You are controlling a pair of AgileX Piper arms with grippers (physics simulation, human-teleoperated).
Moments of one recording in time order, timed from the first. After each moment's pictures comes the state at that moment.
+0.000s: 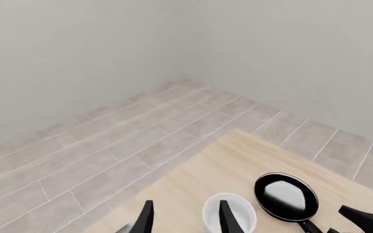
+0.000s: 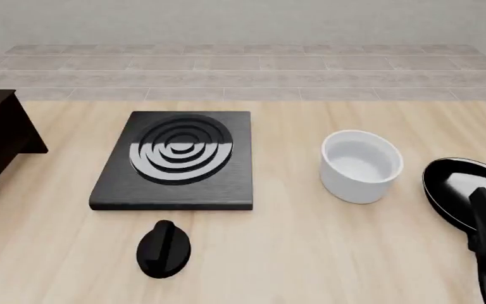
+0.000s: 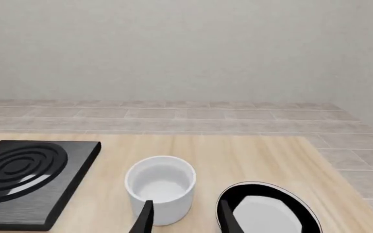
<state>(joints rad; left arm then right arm) -0.75 1.21 -1.33 0.22 0.05 0.00 0.00 -0.01 0.00 -0.01</state>
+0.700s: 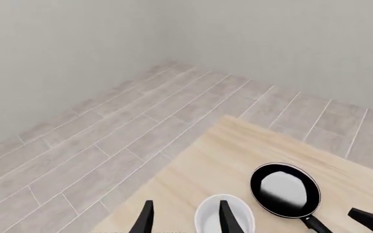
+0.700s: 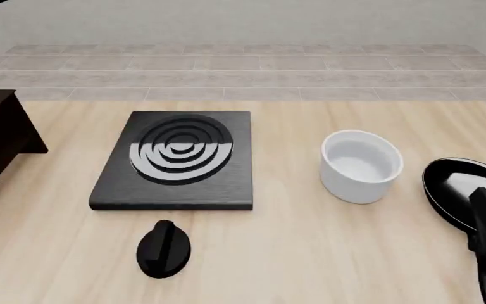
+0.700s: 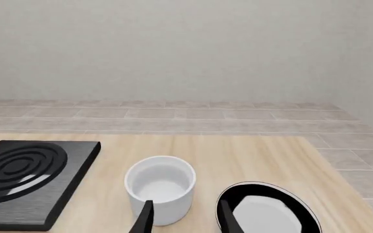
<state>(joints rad) -0.82 1.53 -1.60 0.26 0.11 0.00 0.00 -0.01 0.00 -0.01</state>
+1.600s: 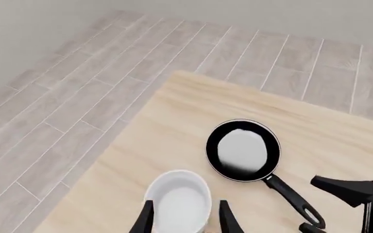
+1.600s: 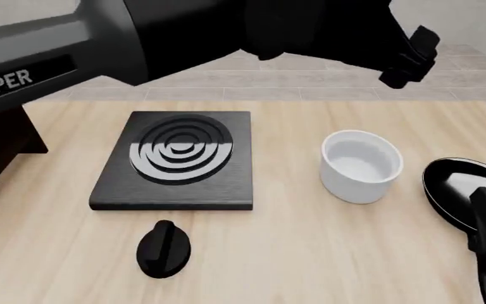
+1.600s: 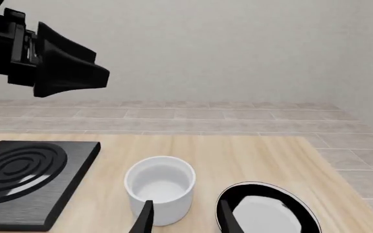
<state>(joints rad) -0.99 1.84 -1.82 0.40 0.15 0.00 0.00 -0.01 0.01 -0.01</state>
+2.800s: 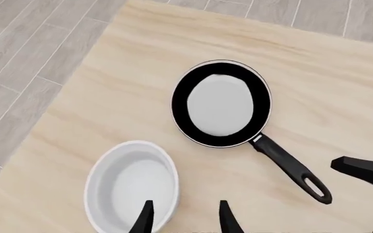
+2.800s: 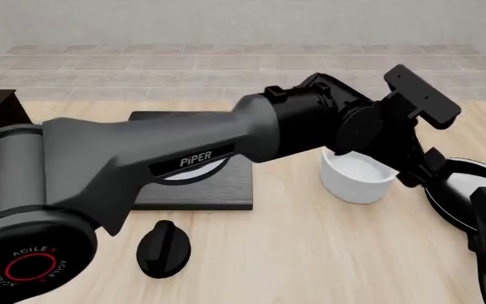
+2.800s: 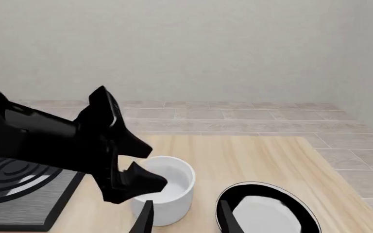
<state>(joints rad) -1.06 2.17 -1.93 0.45 0.16 0.00 0.00 -0.01 0.01 -0.01</state>
